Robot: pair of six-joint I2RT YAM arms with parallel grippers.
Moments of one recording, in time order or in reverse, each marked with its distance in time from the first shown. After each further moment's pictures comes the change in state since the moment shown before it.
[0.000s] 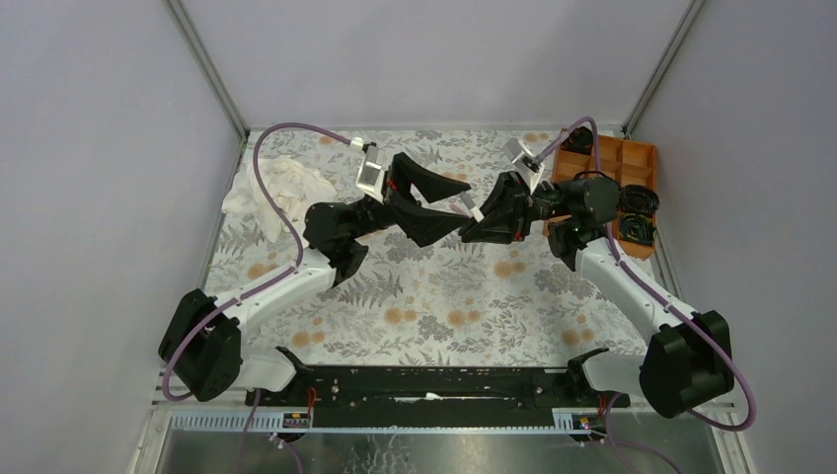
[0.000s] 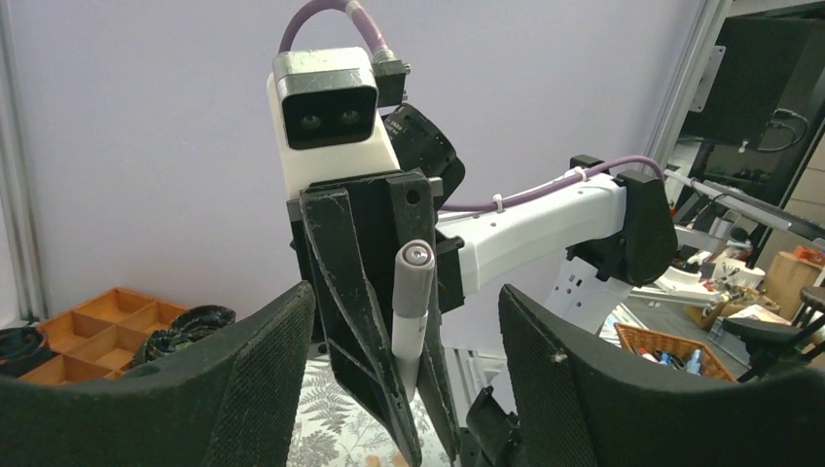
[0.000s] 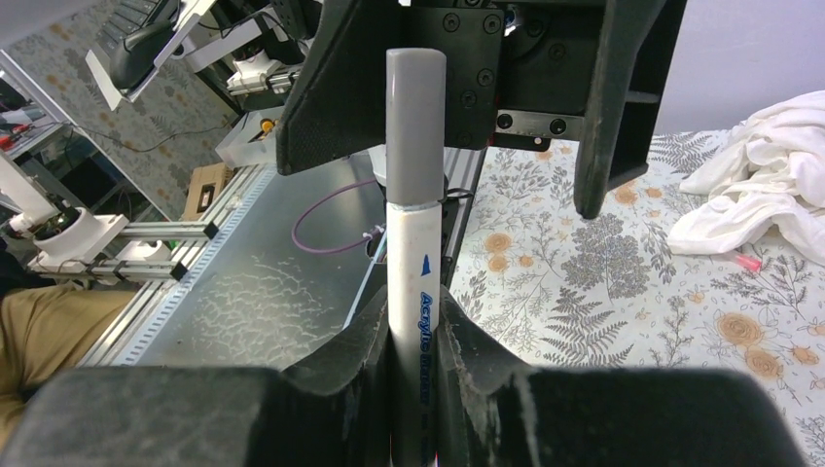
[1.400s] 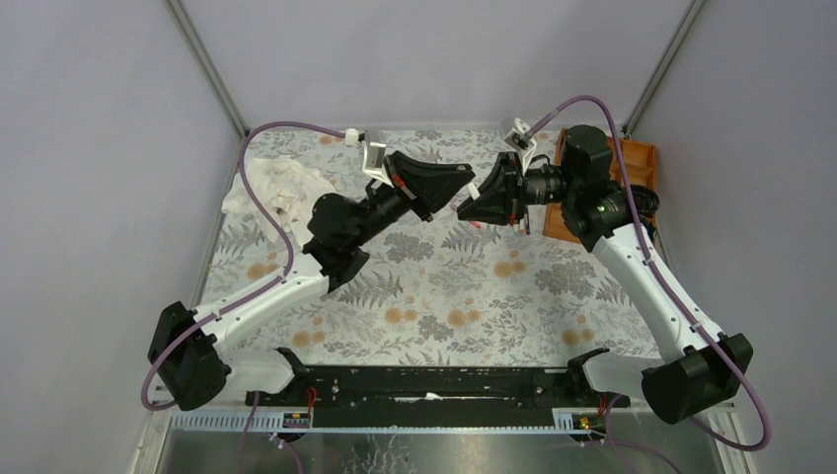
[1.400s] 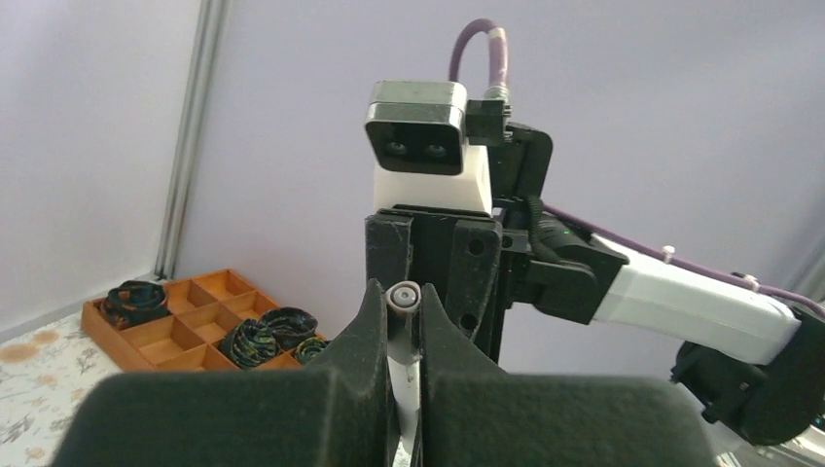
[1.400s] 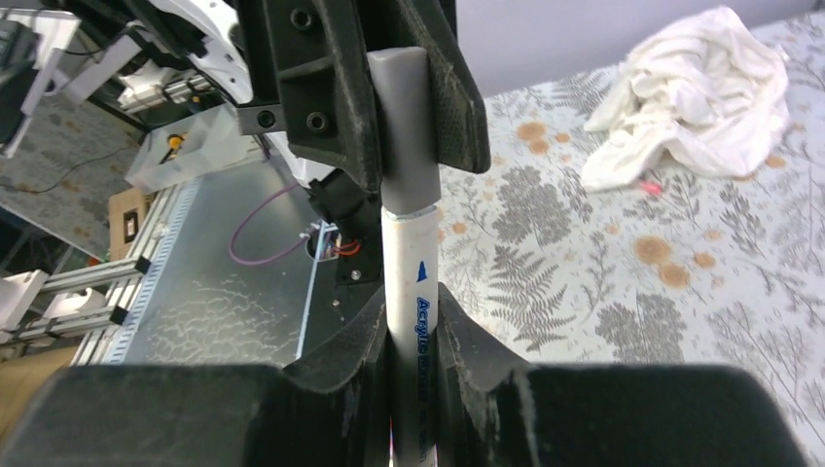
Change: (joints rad) left arm -0.105 -0.068 0.087 -0.340 -0.377 0.125; right arm -0.003 -0.026 0.311 -1.086 0.173 -0.682
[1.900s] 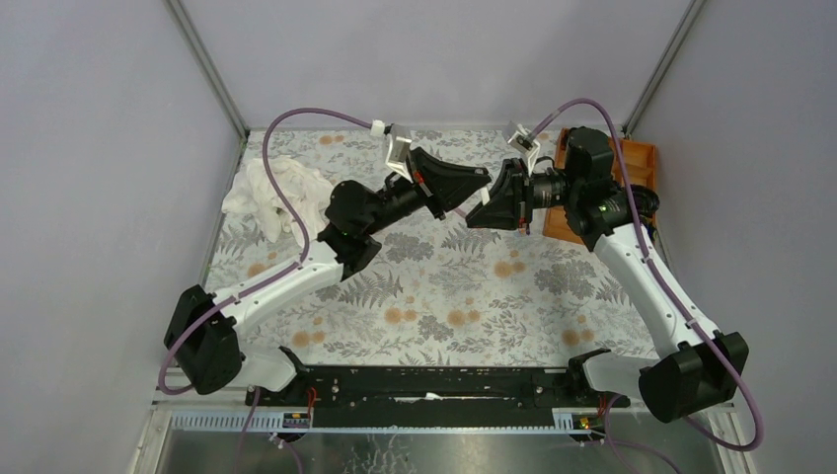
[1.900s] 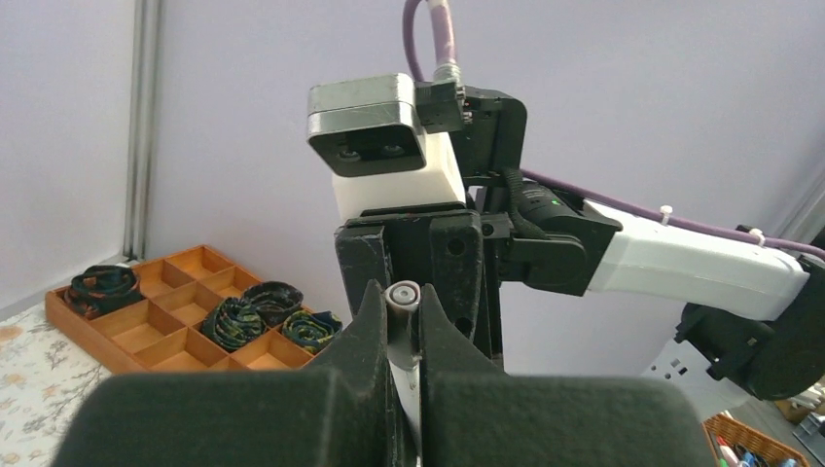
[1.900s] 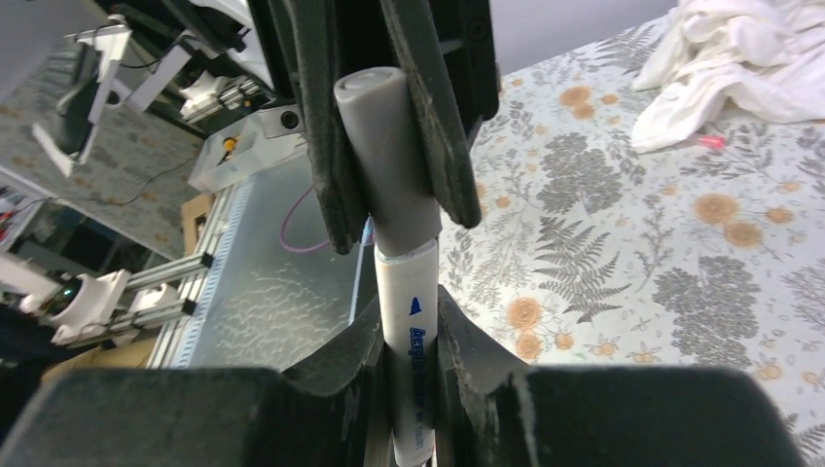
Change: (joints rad) left arm -0.002 0.109 0.075 -0.035 0.094 0.014; right arm -0.057 0.002 -0.020 -0.109 -0.057 0.013
